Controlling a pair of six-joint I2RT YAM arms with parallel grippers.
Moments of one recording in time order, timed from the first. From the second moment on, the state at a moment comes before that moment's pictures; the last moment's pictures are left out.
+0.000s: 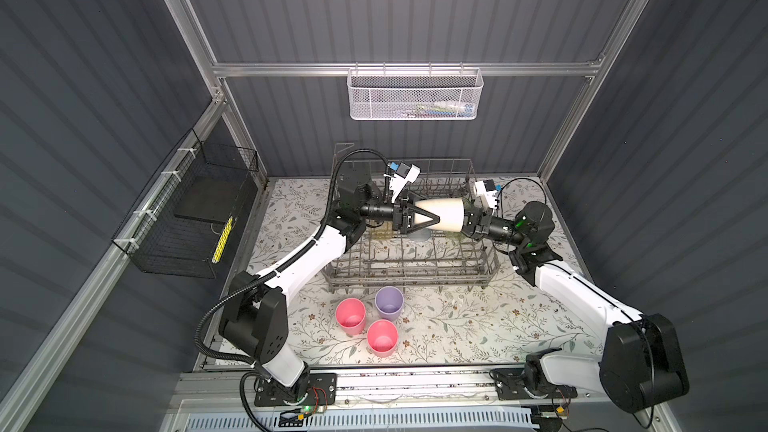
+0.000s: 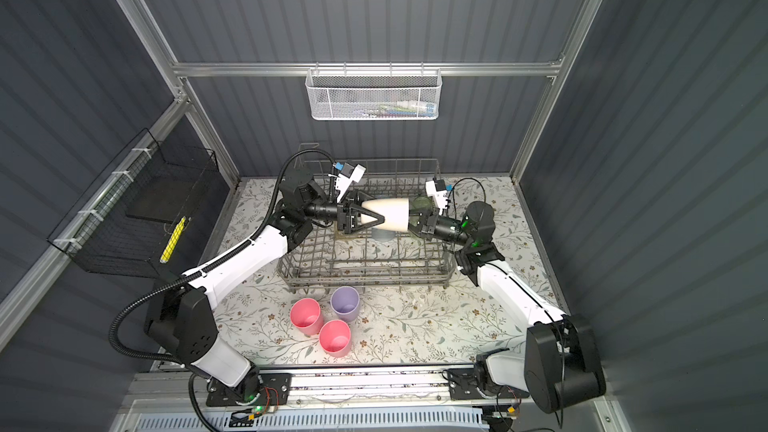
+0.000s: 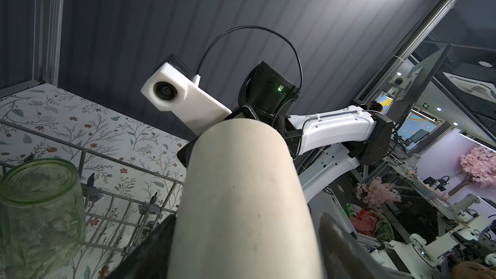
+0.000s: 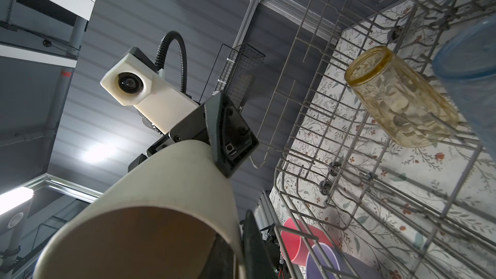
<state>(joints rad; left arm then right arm) -0.56 1.61 1.31 0.32 1.19 -0.50 0.24 1.28 0.78 0.61 -1.03 1.21</state>
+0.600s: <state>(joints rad) -0.56 1.61 1.31 0.32 1.17 -0.50 0.24 1.28 0.78 0.61 -1.03 1.20</state>
